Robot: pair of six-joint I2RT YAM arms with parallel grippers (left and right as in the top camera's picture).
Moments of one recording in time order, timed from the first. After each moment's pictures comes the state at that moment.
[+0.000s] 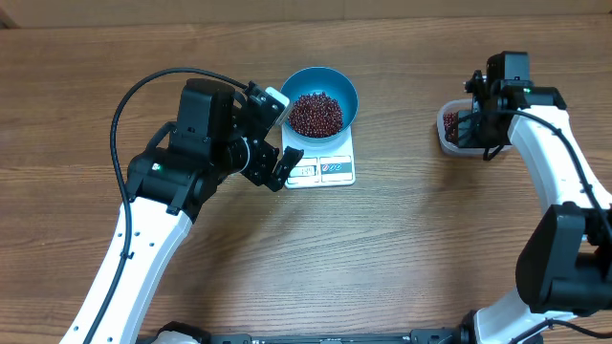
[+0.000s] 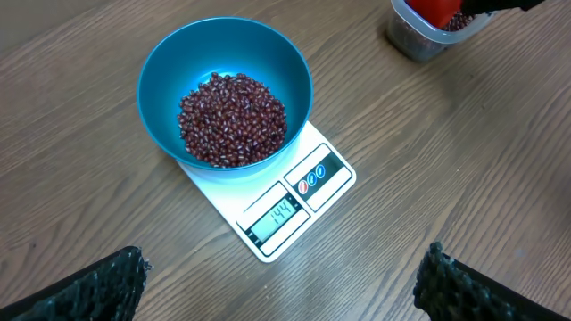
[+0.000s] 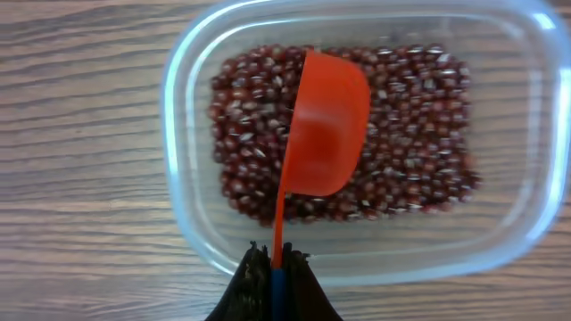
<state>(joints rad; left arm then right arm) -0.32 1.33 1.29 -0.80 0.32 0.22 -0.07 1.80 1.40 -0.88 0.00 -0.07</state>
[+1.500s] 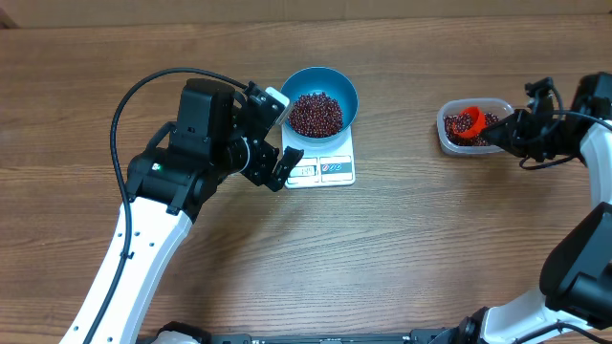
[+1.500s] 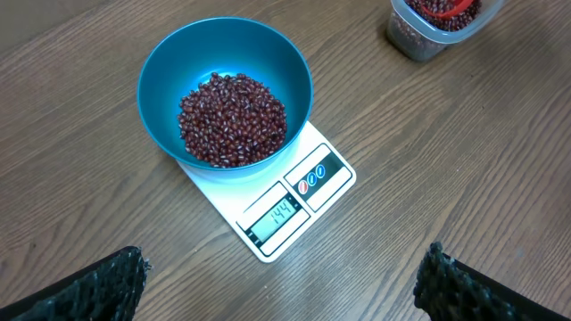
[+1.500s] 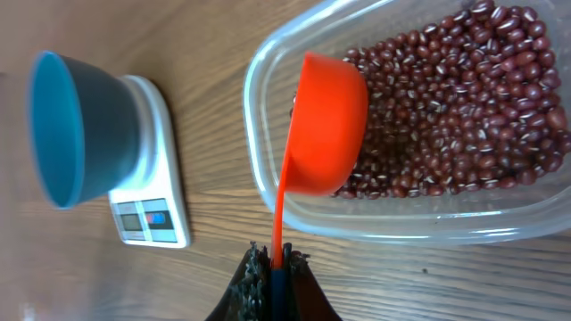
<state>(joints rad) -0.32 1.33 1.29 -0.80 0.32 0.22 -0.44 1.80 1.40 -0.96 -0.70 -0.12</state>
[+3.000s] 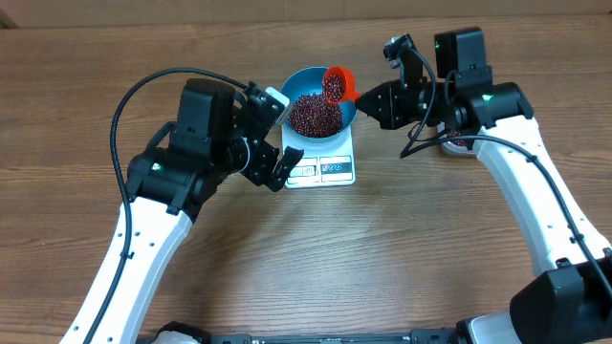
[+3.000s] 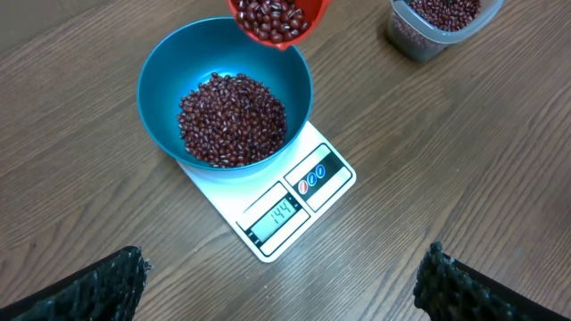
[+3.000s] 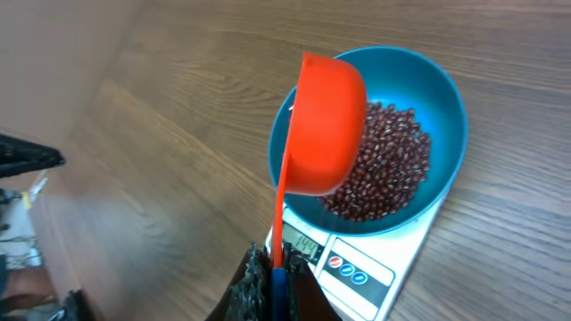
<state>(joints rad) -0.32 1.33 1.29 -0.80 0.32 0.22 0.21 1.65 1.48 -0.71 -0.64 0.04</state>
